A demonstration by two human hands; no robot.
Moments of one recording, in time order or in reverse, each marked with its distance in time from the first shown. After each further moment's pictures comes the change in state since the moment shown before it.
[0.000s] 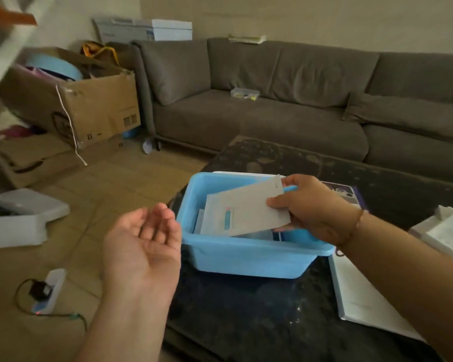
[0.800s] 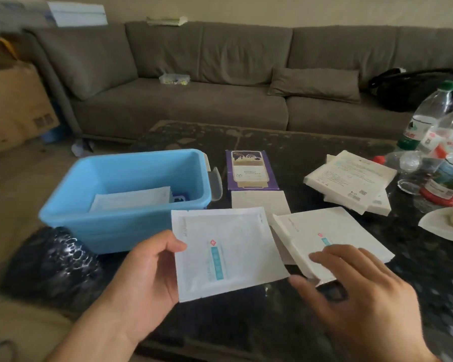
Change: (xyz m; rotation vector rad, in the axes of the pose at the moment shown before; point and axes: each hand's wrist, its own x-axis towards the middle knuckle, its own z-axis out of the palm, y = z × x) left_hand -0.059 -0.136 -0.022 0.717 -0.571 -0.551; right_hand -0.169 0.195 -0.133 -0.995 0.764 -0.591
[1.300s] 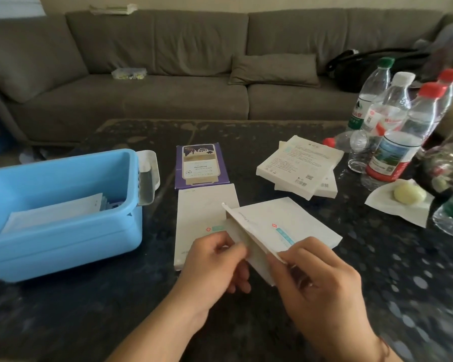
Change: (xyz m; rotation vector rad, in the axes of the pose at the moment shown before) left_hand 0.063 -0.079 0.109 0.737 0.050 0.108; right_hand -0.010 0.047 0.018 0.390 0.239 0.078
